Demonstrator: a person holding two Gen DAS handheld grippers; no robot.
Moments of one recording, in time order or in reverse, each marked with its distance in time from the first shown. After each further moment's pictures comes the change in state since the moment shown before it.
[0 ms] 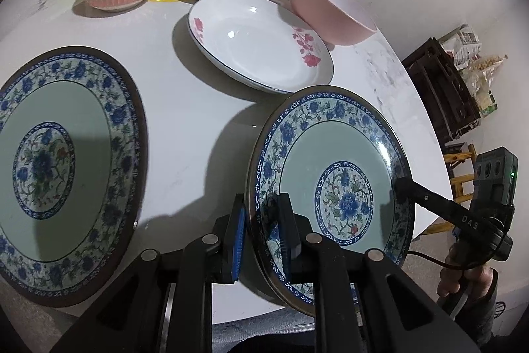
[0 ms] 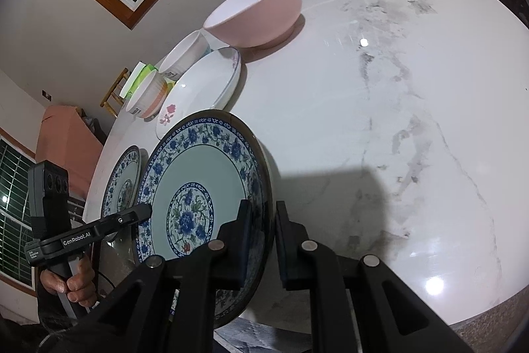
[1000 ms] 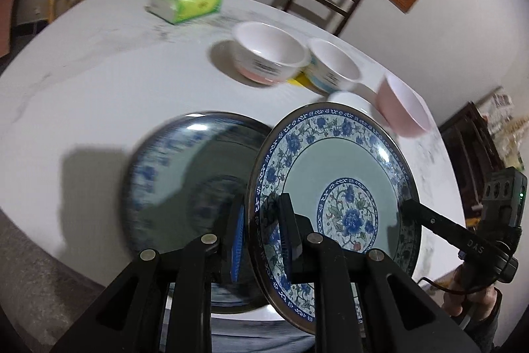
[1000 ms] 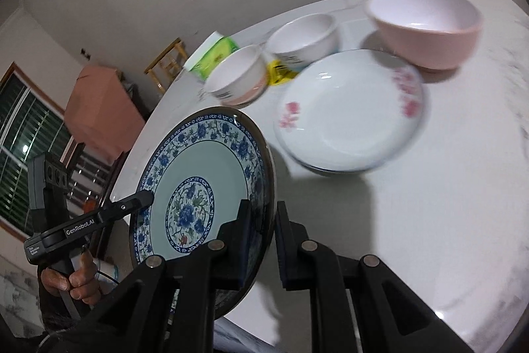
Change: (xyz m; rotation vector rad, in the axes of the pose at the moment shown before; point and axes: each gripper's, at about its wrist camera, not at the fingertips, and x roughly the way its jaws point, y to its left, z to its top) left arm -0.107 0.107 0.017 -0.172 -0.219 0.173; right arm 0.070 0.154 0.029 -0.197 0.057 0.143
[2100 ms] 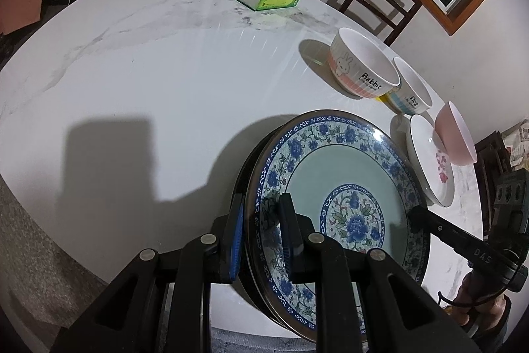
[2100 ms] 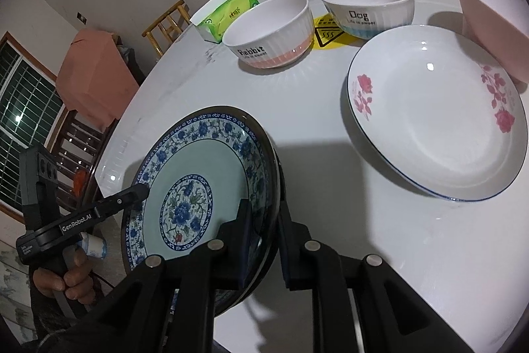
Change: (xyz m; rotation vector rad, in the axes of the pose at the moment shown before) left arm 0.012 0.090 0.002 -0.124 0.020 0.085; right arm 0.083 0.049 0.010 -0.066 0.133 -0.049
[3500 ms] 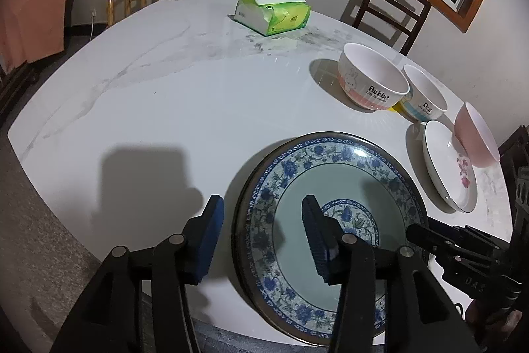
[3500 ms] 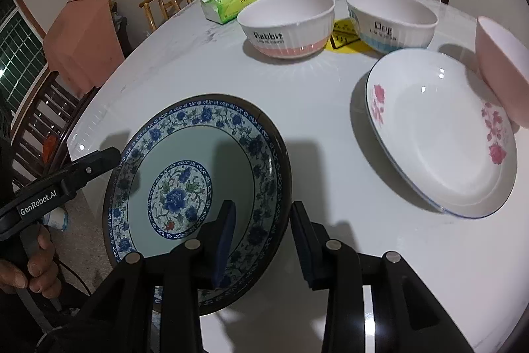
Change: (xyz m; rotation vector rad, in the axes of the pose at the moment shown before) left arm -0.014 -0.024 -0.004 0.056 -0.110 0.163; right arm 0.016 0.029 -0.003 -0.163 0.022 -0.150
